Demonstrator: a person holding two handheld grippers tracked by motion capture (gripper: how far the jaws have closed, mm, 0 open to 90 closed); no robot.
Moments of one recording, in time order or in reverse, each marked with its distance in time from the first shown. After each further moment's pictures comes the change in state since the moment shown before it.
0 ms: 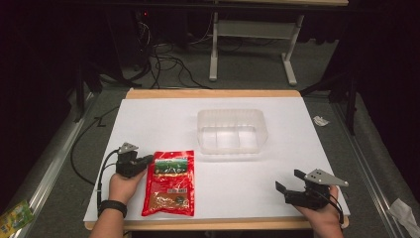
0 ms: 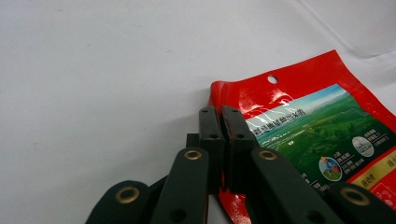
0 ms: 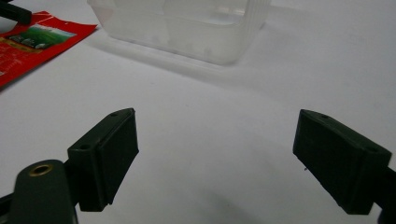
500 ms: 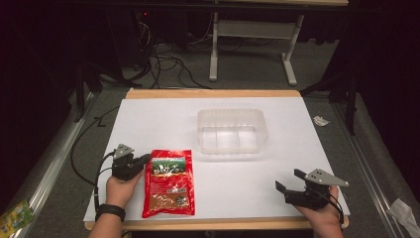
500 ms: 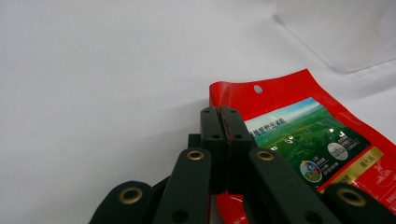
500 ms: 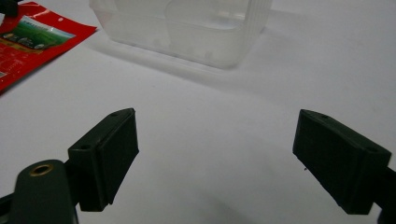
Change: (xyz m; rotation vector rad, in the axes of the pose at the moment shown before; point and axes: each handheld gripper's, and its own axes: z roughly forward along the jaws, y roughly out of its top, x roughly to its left) left arm -0.009 -0.002 -0.025 -0.109 0.031 0.039; right arm 0.001 0.002 -0.001 -0.013 -0.001 -0.009
